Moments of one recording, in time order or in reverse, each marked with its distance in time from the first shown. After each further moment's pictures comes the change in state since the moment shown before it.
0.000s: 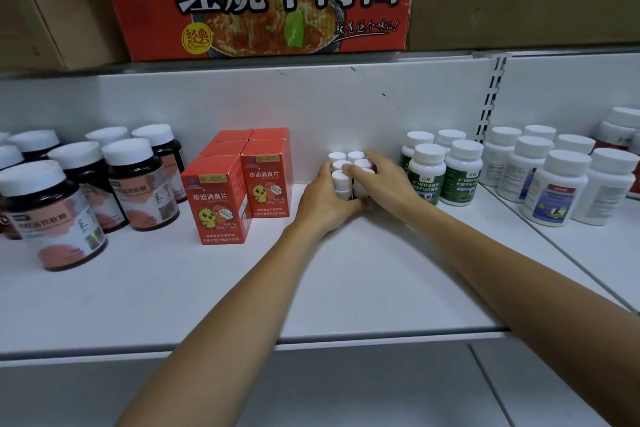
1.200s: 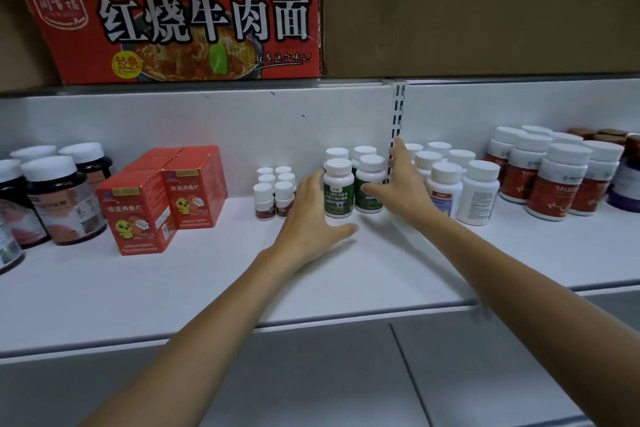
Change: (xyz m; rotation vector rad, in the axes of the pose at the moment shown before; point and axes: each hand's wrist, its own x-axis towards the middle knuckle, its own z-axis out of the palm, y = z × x) left_hand -0.046 0.070 0.057 0.118 -0.045 0.273; right_hand -0.030 0.051 -0.125 -0.126 0.214 -0.081
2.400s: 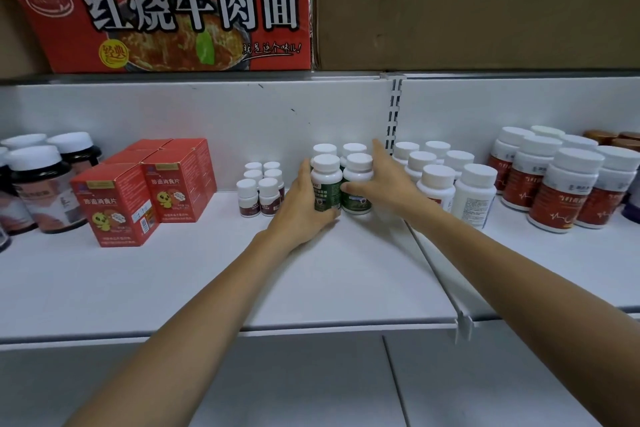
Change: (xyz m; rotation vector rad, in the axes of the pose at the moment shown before) left_hand 0.036 -0.006 0.021 0.004 0.041 -0.153; right_hand 0.024 0.003 -0.009 -0.091 -0.235 -0.021
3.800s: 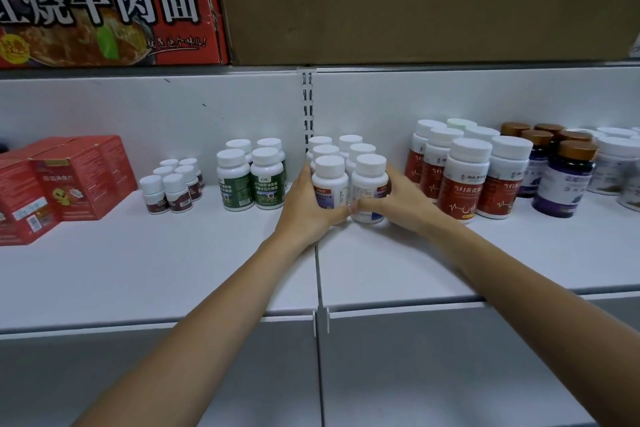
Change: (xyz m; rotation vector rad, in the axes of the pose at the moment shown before) left_hand -0.001 0.104 0.109 -0.237 0.069 -0.011; right_hand -0.048 0.119 -0.103 0.238 -0.084 0.022
